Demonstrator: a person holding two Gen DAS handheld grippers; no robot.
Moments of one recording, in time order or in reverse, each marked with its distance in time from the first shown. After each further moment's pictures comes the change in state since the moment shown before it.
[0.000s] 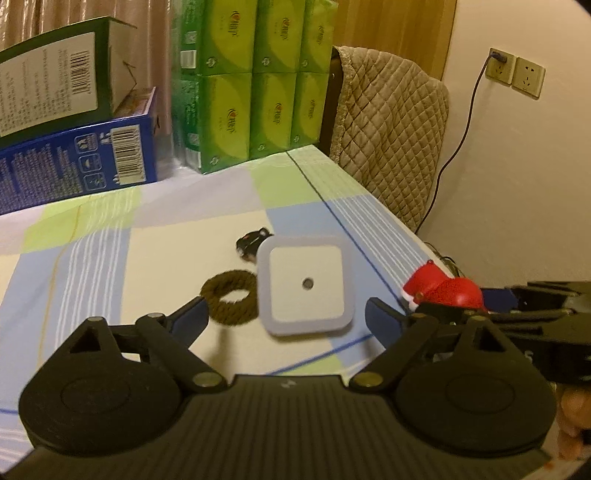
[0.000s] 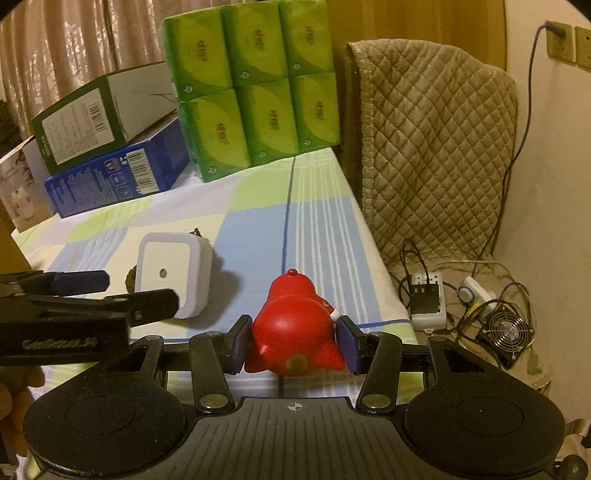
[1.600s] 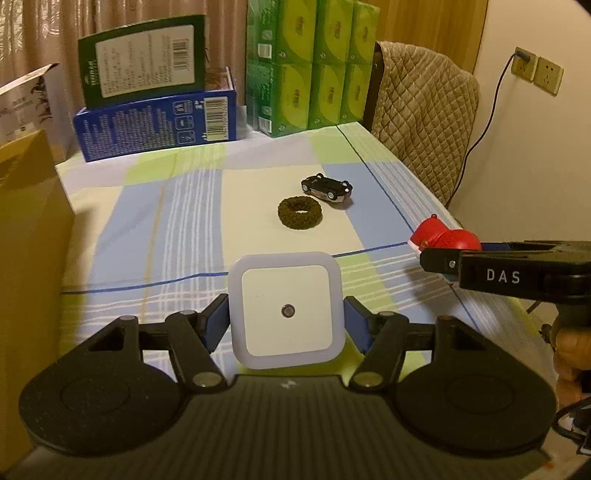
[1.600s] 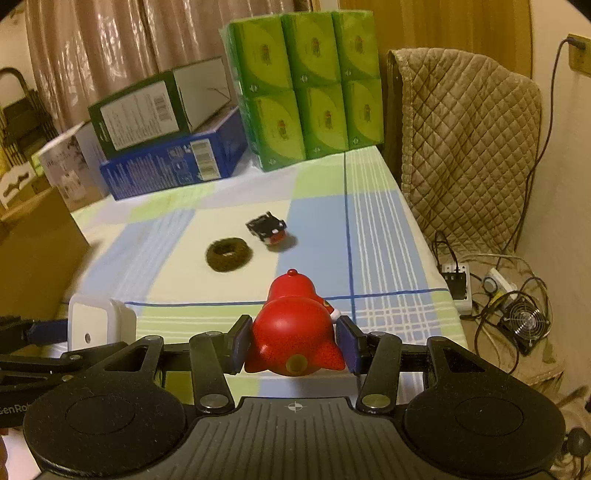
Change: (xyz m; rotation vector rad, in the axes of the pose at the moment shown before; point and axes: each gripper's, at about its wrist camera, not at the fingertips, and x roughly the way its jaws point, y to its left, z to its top) left arm -0.117 0.012 -0.049 -0.074 0.077 0.142; right arm -0.058 0.047 -0.012 -0.032 0.035 0.091
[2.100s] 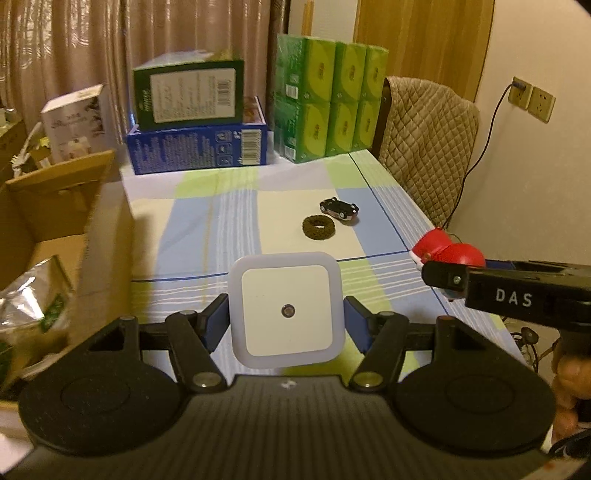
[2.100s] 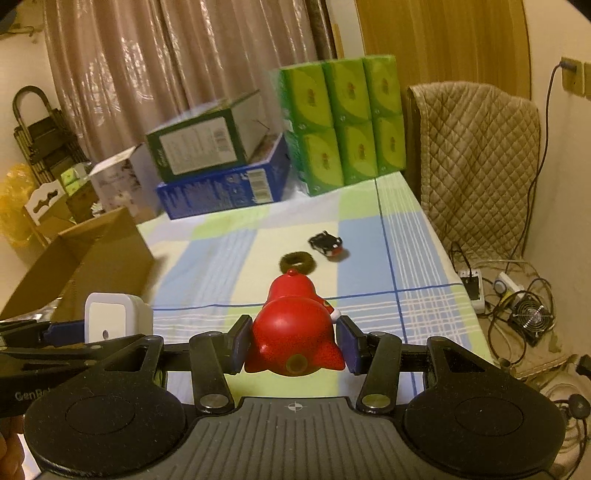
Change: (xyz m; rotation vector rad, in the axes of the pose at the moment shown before) left arm -0.107 0.018 -0.008 -0.034 -0.046 0.040; right arm -0.094 0.065 -0.007 0.013 -0.055 0.054
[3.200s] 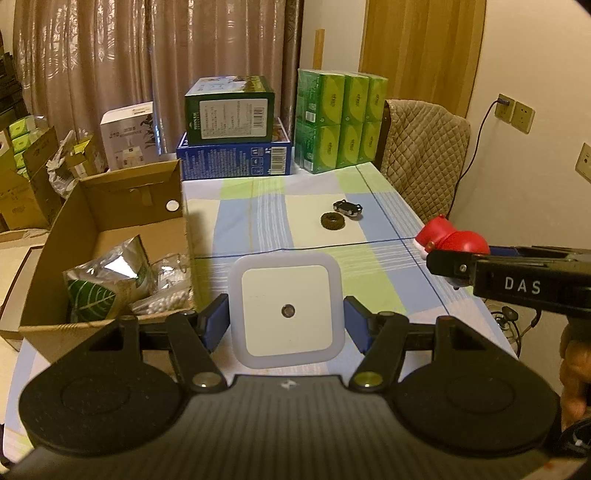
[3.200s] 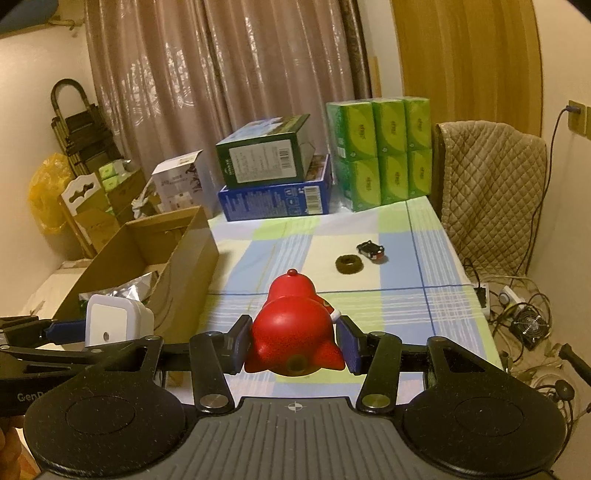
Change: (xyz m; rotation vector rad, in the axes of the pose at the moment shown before) left arm -0.137 0.027 -0.038 -0.001 -0.030 0.031; right arm -0.103 0.084 -0.025 -0.072 -0.033 0.047
